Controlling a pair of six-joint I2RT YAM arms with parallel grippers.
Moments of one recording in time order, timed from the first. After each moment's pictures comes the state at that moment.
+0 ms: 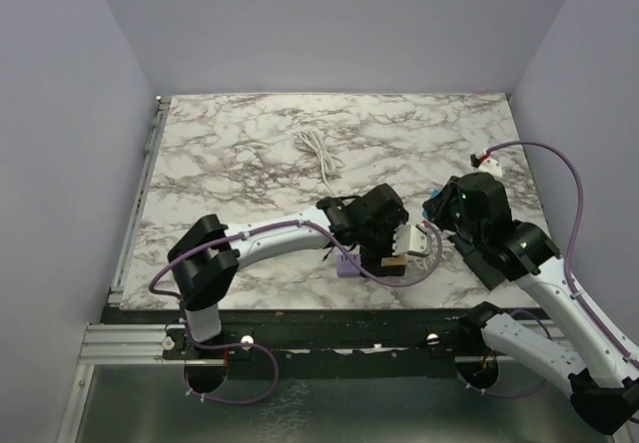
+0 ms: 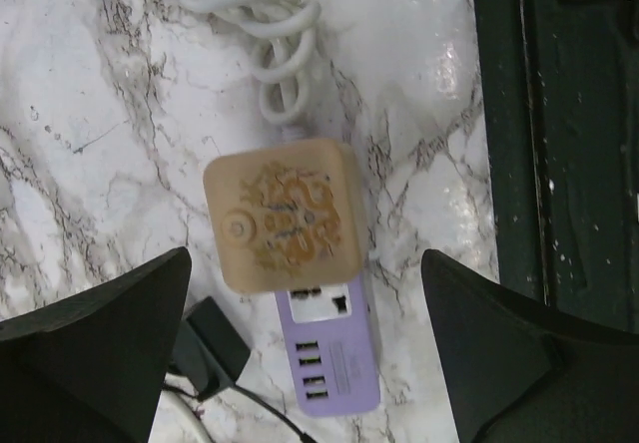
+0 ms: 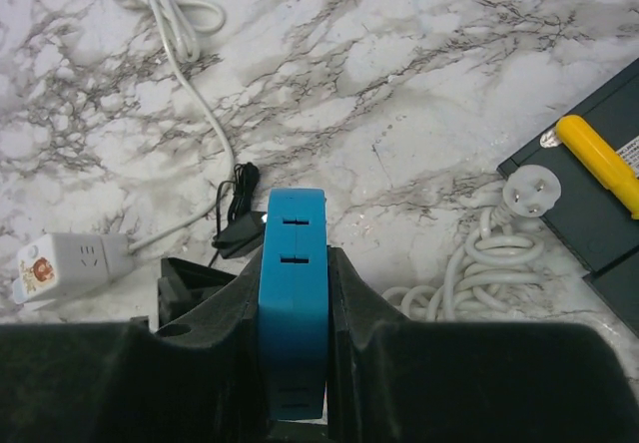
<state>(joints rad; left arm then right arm) -1.08 1.74 1.35 -0.51 0.37 0.59 0.54 0.82 0.93 -0.71 0.32 0.67</state>
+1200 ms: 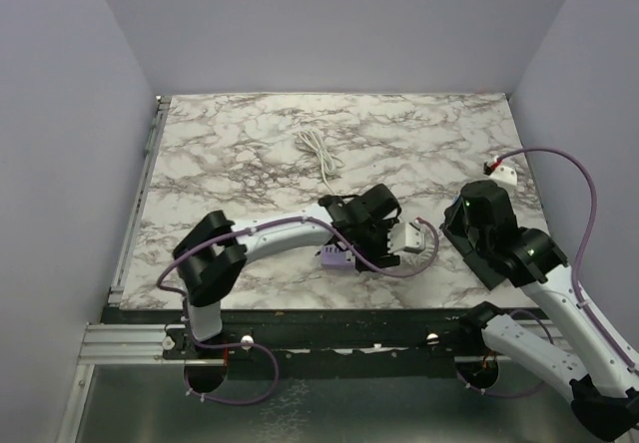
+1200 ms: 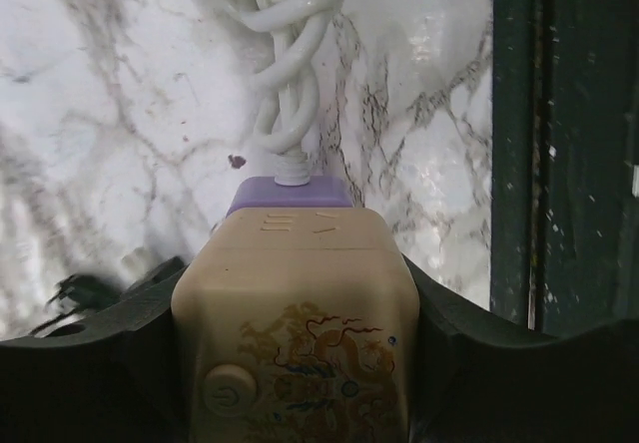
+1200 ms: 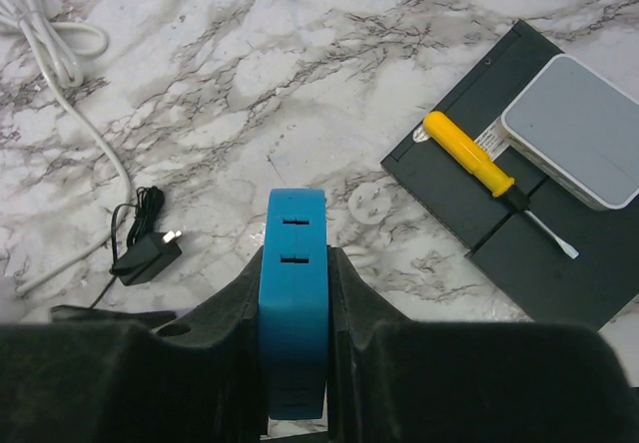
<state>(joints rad) -1.07 1.87 1.39 -0.54 0.34 0.49 0.53 0.76 0.92 -0.84 0.51 0.63</state>
